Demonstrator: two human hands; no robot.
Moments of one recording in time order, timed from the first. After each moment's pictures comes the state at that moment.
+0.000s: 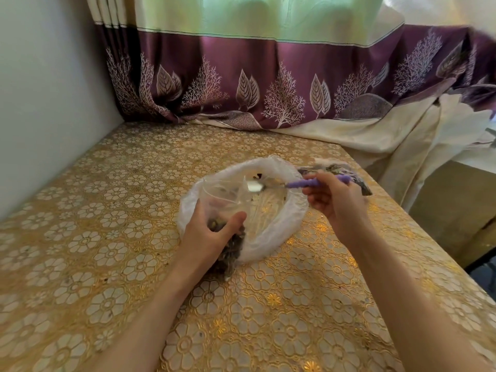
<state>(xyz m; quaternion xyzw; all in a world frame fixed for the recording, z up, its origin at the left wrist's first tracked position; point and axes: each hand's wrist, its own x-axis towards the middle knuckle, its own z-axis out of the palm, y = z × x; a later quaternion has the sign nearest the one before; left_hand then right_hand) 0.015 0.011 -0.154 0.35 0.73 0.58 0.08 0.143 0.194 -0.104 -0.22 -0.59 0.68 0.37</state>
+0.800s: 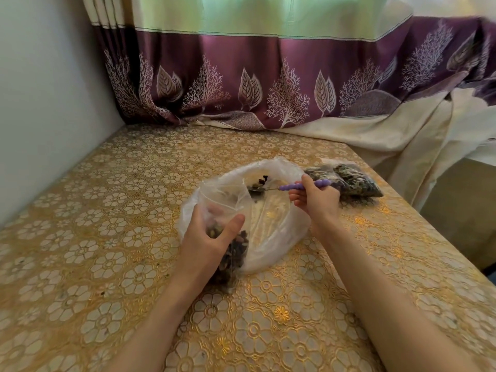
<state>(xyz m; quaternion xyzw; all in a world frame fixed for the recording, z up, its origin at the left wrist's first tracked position) 0.006 0.016 -0.162 0.33 0.71 0.62 0.08 0.084 0.210 -0.138 -0.33 -0.58 0.63 0.40</state>
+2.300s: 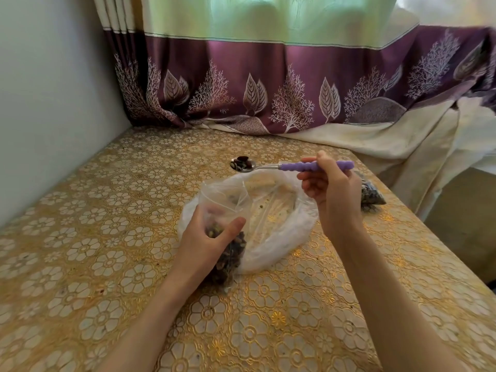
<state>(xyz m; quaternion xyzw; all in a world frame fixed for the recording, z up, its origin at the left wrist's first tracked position) 0.005 0.016 -0.156 0.34 0.72 0.61 0.07 0.109 0.179 -0.086 -0.15 -0.55 0.68 0.46</state>
